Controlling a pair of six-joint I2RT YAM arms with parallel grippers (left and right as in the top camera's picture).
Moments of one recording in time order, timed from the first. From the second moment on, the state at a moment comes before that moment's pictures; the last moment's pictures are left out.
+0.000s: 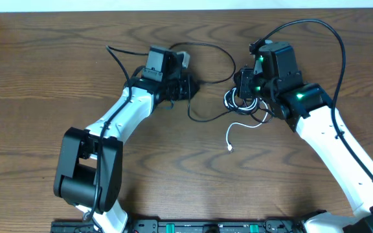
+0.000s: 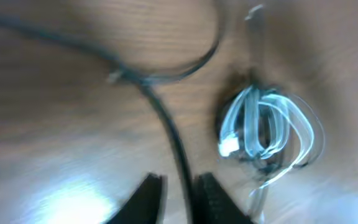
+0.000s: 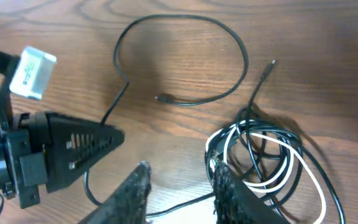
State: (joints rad) left arm -0.31 1.83 1.19 -0.33 0.47 -0.36; right arm 0.39 1.49 1.24 -0.55 -0.10 0.41
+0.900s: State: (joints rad) left arm -0.37 1.71 1.26 -0.31 0.39 -0.12; right arm 0.25 1.49 1.24 -0.57 -0.09 0.41
